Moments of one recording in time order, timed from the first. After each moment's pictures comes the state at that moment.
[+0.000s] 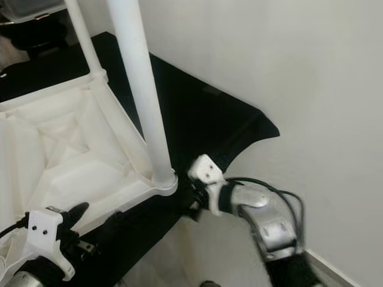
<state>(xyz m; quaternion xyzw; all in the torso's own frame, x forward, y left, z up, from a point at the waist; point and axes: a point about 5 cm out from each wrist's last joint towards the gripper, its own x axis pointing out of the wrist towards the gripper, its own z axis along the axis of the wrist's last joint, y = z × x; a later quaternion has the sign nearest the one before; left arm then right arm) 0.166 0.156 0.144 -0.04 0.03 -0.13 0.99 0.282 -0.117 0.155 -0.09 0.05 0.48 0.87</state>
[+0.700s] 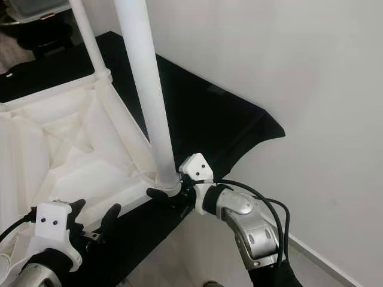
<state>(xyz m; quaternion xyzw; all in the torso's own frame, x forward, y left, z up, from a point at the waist) 0.175 0.154 0.141 -0.02 0.05 -0.08 0.99 0.276 -0.111 0.147 -0.07 0.04 0.45 0.89</state>
